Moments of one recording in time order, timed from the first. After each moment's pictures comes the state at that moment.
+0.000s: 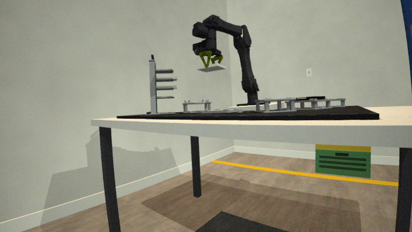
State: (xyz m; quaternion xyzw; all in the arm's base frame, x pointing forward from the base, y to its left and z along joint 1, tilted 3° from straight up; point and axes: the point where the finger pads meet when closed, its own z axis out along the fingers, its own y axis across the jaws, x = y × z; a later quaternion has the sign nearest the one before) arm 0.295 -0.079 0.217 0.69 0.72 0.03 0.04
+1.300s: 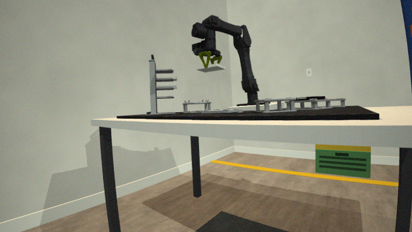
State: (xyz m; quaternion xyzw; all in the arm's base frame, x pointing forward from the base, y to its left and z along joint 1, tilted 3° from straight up) arm 0.294 -0.084 0.217 0.68 0.73 0.03 0.04
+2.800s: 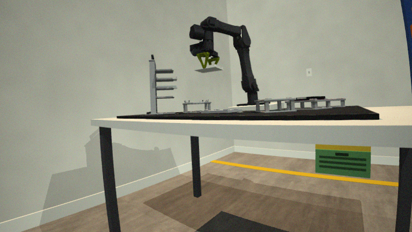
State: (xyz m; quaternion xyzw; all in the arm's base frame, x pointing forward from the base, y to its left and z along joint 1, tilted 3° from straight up) arm 0.288 -0.102 0.217 0.66 0.75 0.03 0.04
